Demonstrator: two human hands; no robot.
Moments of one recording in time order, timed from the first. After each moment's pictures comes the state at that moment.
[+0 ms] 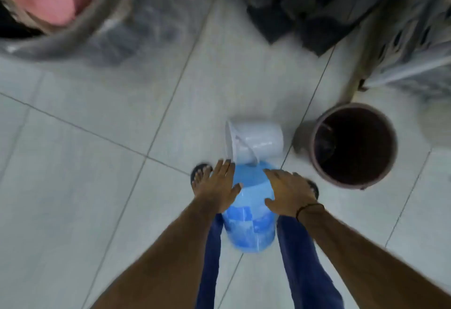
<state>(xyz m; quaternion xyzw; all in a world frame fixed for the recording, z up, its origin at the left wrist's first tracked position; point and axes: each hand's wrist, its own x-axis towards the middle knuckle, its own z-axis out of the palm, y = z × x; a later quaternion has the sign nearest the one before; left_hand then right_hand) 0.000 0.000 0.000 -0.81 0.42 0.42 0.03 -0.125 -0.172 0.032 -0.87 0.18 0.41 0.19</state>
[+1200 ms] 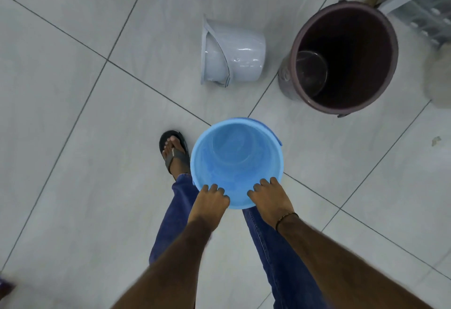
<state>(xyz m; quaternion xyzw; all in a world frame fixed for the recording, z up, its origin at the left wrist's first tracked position) -0.331 0.077 -0.046 -0.75 0.47 0.45 0.13 -0.403 -0.100 -0.036 -0.88 -0.06 0.46 0.09</state>
